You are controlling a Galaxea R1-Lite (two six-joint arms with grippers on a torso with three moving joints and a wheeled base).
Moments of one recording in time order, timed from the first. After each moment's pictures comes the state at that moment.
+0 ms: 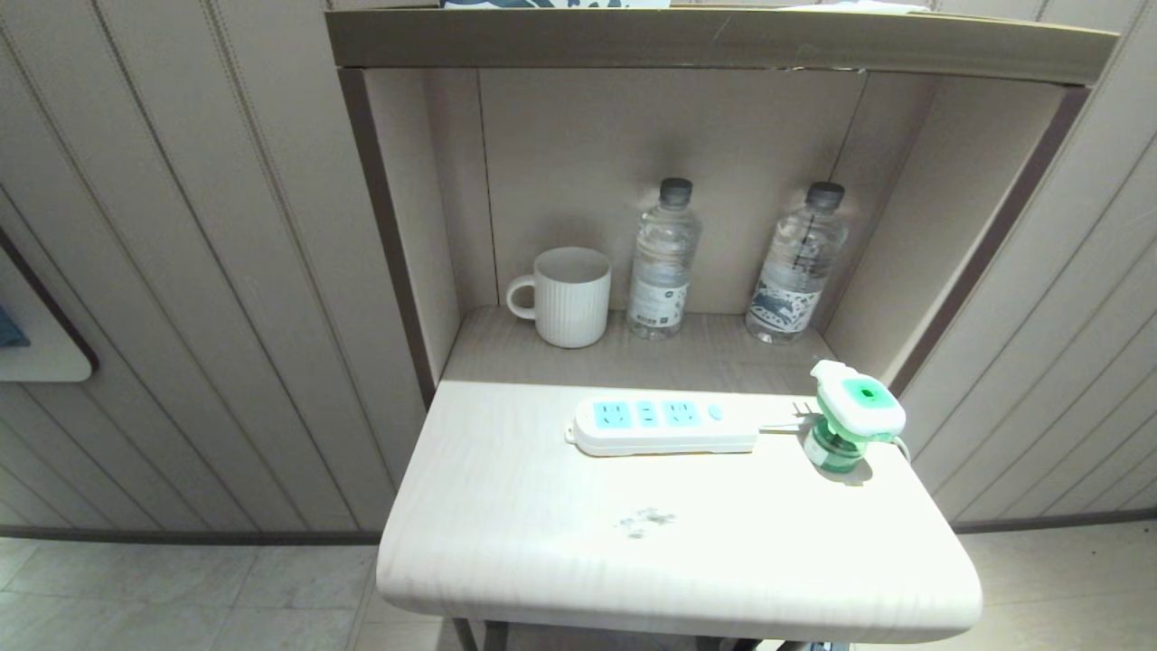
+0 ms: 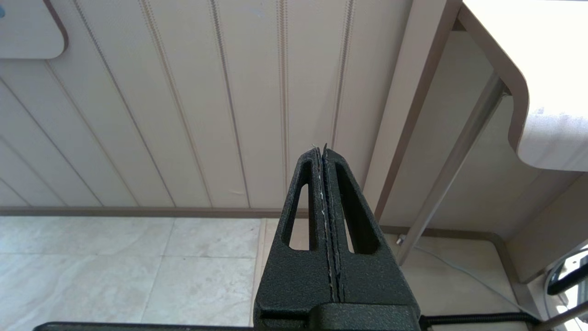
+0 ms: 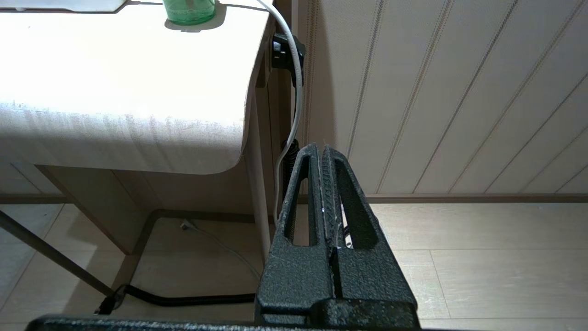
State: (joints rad) left arm 0.00 0.00 0.00 0.02 -0.01 0.01; right arm 0.00 0.00 0.00 0.02 0.00 0.03
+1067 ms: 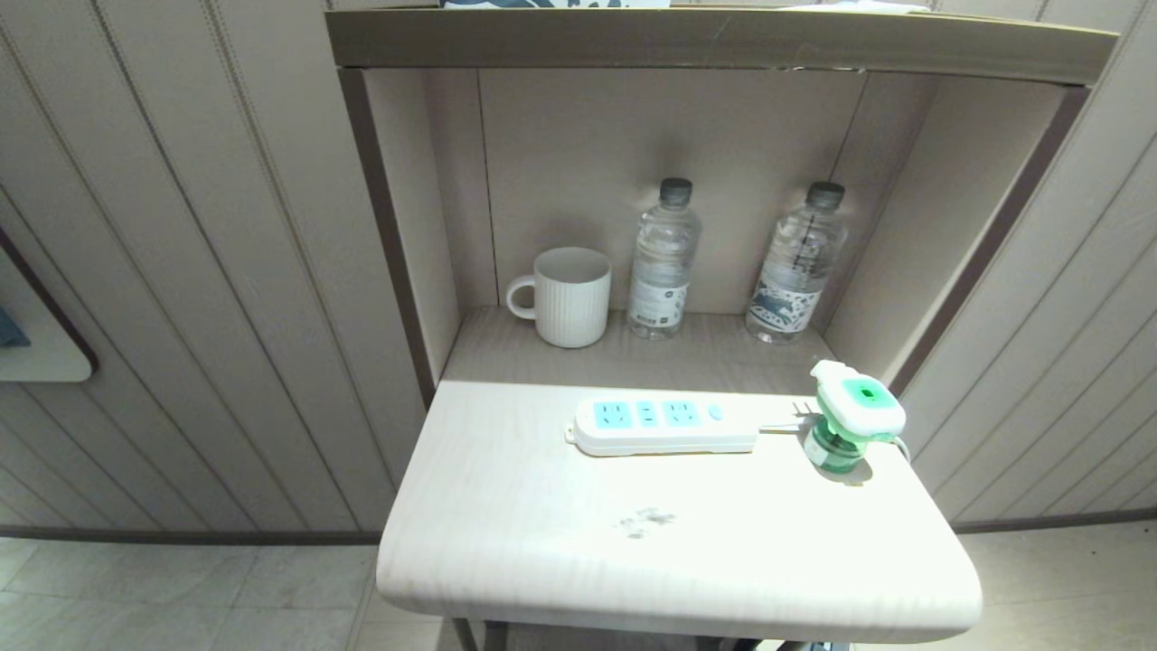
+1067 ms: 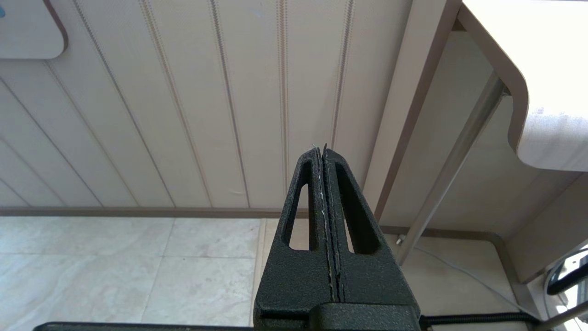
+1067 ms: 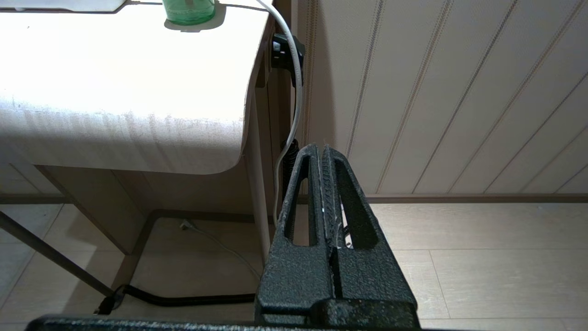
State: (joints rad) left arm 0.00 0.00 0.00 0.02 -0.01 0.01; right arm 0.00 0.00 0.00 0.02 0.00 0.03
